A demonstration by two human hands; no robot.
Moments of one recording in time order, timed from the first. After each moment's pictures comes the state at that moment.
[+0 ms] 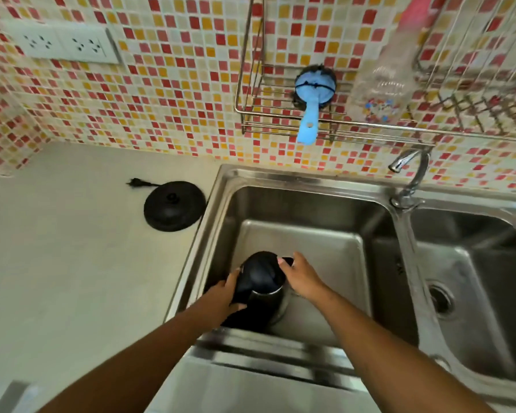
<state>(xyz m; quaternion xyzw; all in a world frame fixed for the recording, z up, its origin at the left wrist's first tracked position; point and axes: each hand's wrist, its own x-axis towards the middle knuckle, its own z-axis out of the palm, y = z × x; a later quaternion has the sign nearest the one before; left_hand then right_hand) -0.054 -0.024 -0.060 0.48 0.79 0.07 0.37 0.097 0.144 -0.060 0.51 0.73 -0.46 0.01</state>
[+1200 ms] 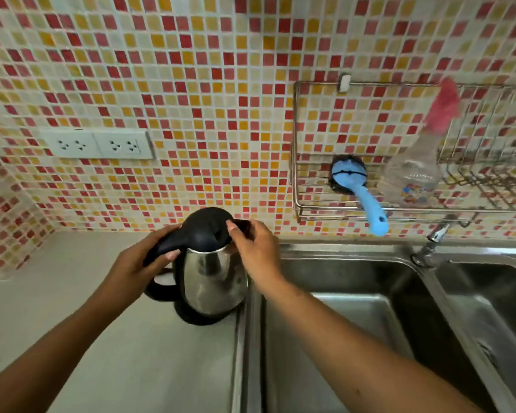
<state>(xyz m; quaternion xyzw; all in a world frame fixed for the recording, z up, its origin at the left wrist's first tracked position) -0.293 -0.036 0.142 0.52 0.73 0.42 0.14 -0.135 0.111 0.123 0.41 0.66 -0.52 -0.36</state>
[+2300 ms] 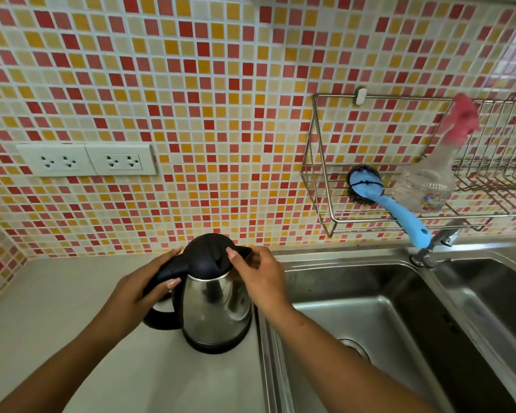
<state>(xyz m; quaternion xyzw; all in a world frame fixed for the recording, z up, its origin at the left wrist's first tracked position) -0.386 -0.031 0.102 0.57 0.71 0.37 0.20 -0.186 0.088 0.109 0.47 0.63 -0.51 -0.36</state>
